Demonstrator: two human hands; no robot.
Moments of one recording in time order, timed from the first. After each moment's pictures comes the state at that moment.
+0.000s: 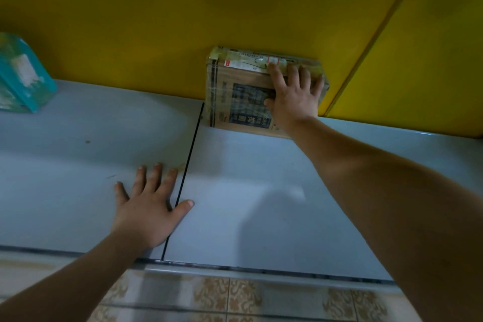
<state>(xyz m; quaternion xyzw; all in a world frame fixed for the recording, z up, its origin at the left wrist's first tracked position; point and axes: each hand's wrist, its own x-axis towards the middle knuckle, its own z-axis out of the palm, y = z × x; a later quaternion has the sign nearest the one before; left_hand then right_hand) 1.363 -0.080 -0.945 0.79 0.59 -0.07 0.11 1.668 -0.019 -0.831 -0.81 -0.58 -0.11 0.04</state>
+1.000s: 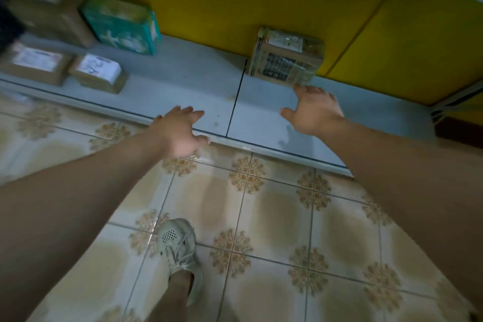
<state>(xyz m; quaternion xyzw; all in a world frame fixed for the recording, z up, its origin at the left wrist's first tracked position) 1.239 -0.258 -0.619 0.77 0.56 -0.11 0.27 1.522 -0.278 -0.588 -0.77 -0.62 0.11 -0.12</state>
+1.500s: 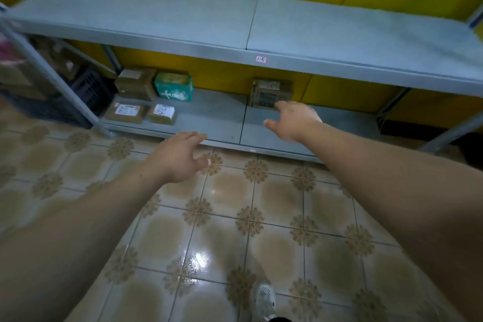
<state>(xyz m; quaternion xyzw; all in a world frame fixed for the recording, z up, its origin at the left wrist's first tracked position) 1.122 -0.523 -0.286 0.81 0.54 -0.05 0.22 1.389 -0.522 -0.265 -0.76 -0.63 0.14 -0.07</state>
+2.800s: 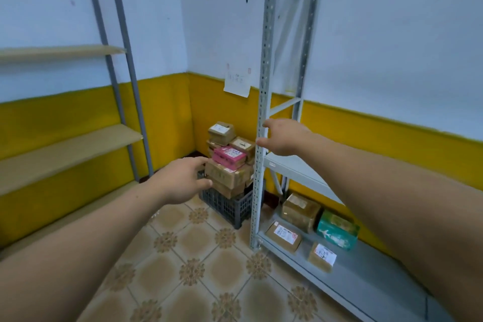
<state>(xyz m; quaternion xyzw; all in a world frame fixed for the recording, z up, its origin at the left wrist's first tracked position) 0.549 -0.395 -0.043 0.65 0.74 0.13 0.12 0.747 -0.261 0.007 -0.52 -0.86 0.01 0.03</state>
